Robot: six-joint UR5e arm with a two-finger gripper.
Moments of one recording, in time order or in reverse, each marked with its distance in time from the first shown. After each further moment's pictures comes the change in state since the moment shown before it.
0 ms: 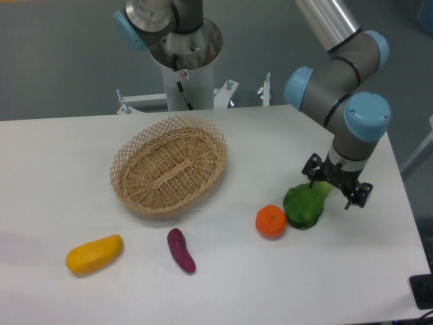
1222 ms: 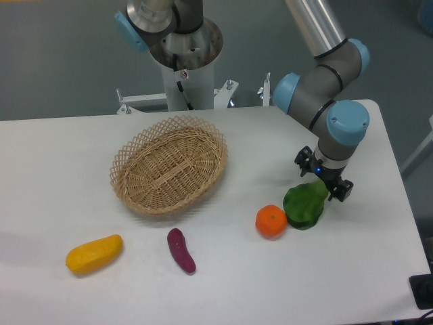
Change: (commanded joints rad) arm 0.021 -0.008 -0.135 0.110 0.038 0.184
